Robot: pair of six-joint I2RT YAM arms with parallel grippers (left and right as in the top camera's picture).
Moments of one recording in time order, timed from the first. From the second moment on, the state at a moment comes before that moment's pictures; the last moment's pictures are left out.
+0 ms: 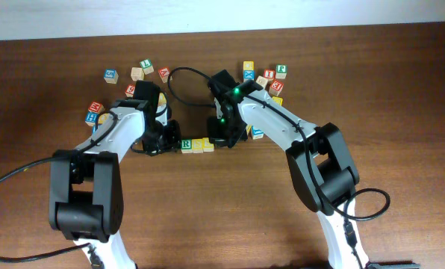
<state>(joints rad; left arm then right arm) -0.14 1.98 1.30 -0.79 0.31 -0.32 0.53 2.26 1.76 -0.94 -0.35 0.47</state>
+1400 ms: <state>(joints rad) -0.05 1.98 1.30 -0.85 0.14 -0.34 0.59 2.26 1.83 -0.85 -0.17 0.50</state>
